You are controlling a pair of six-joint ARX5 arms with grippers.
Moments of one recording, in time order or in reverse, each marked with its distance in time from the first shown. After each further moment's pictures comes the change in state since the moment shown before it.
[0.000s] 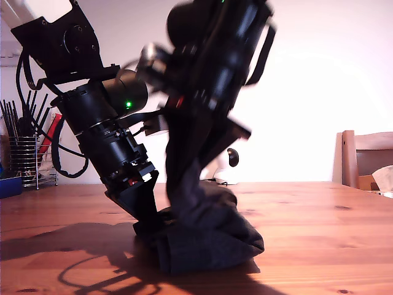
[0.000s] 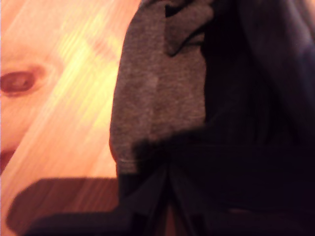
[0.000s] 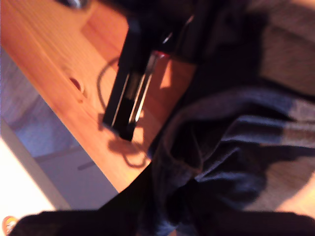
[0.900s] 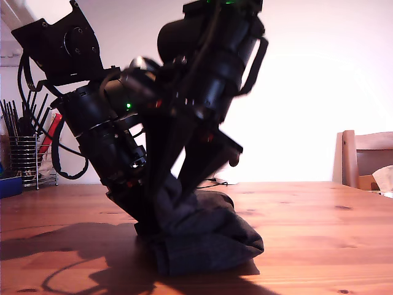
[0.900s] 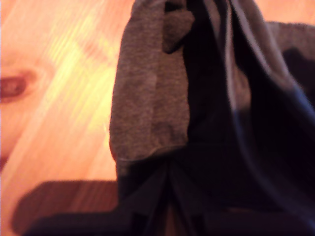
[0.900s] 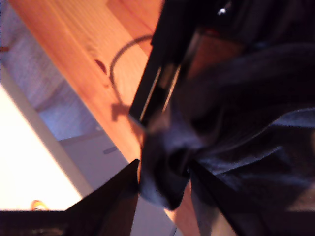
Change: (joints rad) left arm 0.002 0.005 -0.001 -0.001 -0.006 0.061; right arm -0.002 0.022 0.038 -0.060 -0.103 0.002
